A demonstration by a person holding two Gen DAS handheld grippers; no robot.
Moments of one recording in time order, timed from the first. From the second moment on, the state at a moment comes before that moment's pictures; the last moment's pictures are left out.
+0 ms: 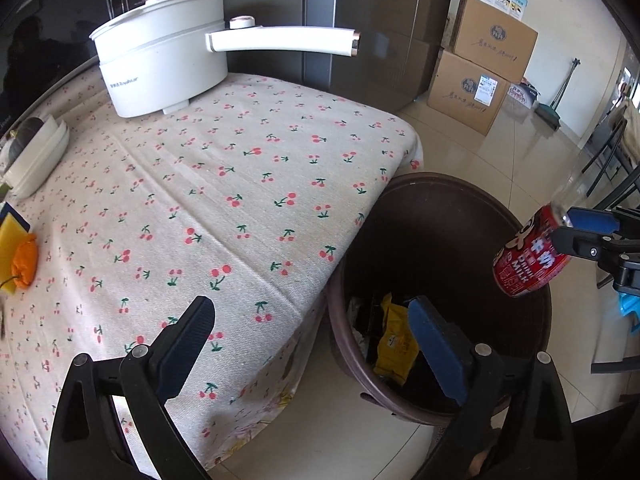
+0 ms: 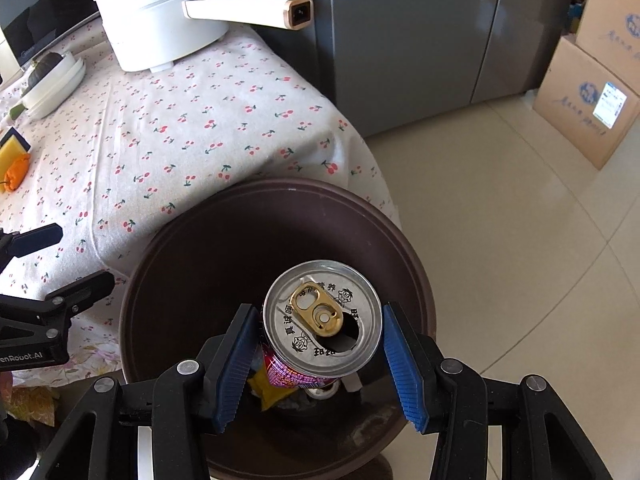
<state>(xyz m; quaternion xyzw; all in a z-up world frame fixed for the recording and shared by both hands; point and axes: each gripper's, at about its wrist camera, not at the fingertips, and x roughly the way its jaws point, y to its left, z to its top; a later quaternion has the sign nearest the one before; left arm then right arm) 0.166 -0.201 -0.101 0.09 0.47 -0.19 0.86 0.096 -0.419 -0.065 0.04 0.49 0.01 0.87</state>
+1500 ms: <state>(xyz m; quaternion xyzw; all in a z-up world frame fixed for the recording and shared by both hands) 0.177 0.095 -0.069 0.03 0.48 0.05 0.88 0.171 -0.248 -0.046 -0.02 0.48 0.09 0.87</state>
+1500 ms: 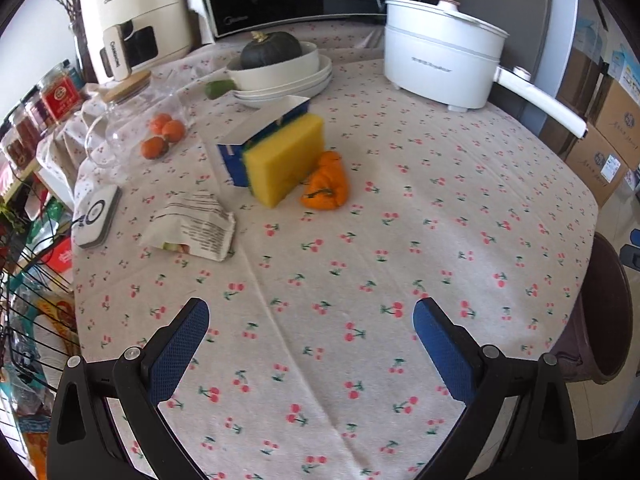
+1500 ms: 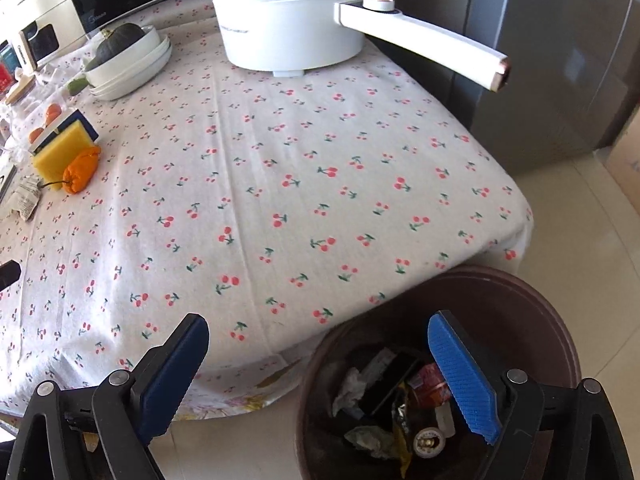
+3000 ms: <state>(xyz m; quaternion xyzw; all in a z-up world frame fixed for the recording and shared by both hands) 0.241 0.245 -0.112 -0.07 0.42 -0.01 0.90 0.282 0.052 -0.120 -0.07 0.42 0.22 0.88</state>
